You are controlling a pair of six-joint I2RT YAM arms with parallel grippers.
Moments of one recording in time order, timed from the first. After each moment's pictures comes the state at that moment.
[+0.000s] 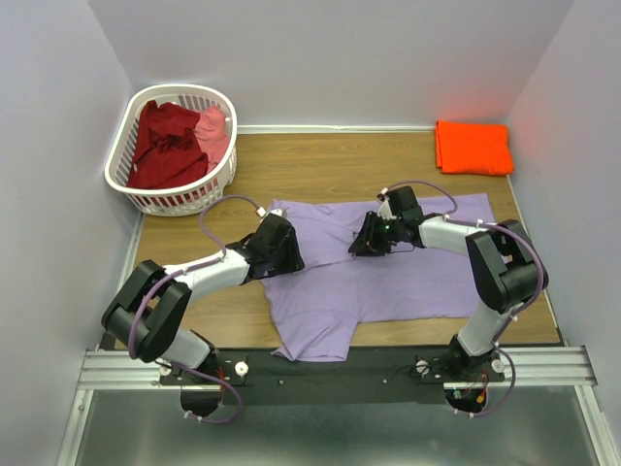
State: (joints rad) left arm -0.62 1.45 0.68 -0.11 -0.01 -0.74; right arm 0.39 1.75 0.89 -0.09 -0.48 0.64
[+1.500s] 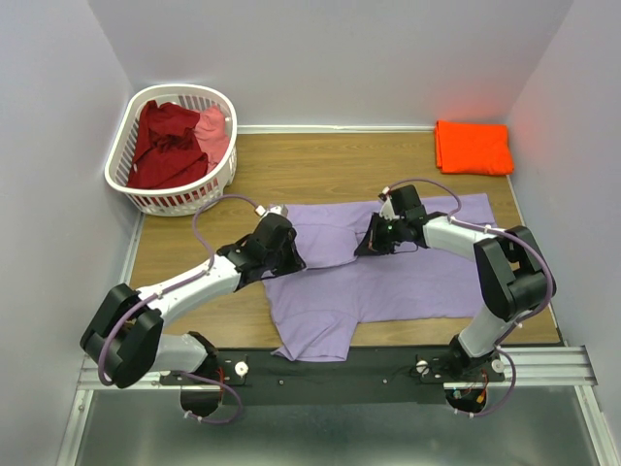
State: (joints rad) left arm -0.69 1.29 0.71 -0.23 0.01 -0.86; right arm 0.39 1.69 0.89 -0.17 -0.47 0.60
